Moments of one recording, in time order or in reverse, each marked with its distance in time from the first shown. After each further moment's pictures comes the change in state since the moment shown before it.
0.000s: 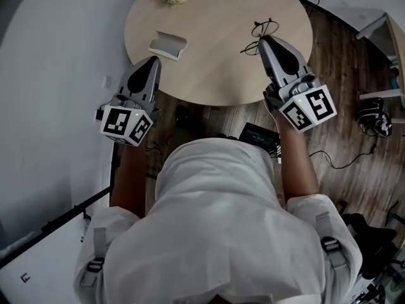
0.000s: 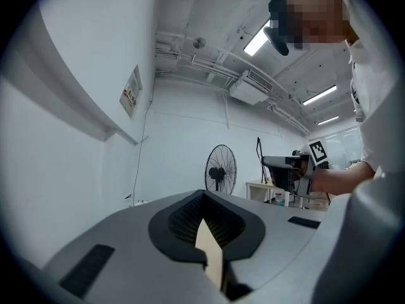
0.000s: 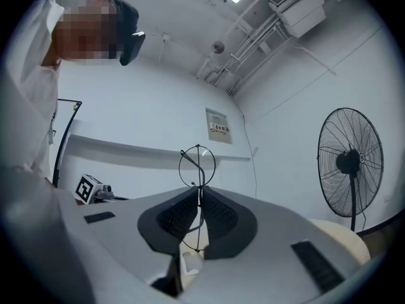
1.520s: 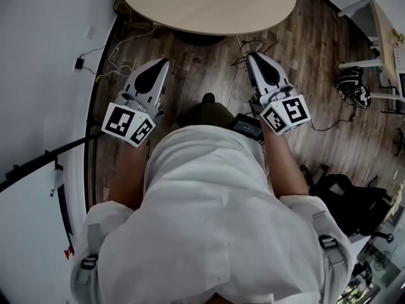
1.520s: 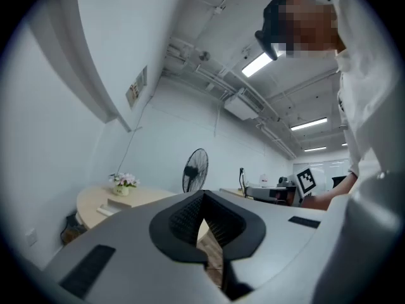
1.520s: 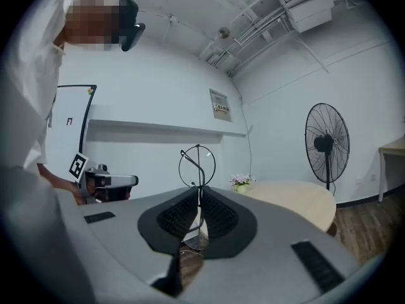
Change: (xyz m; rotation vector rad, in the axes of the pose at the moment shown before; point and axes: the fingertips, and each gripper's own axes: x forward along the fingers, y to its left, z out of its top) left arm -0.228 -0.152 -0.053 -0.203 0.001 -0.127; right arm -0.192 0.196 -0.094 0.021 0.214 -0.088
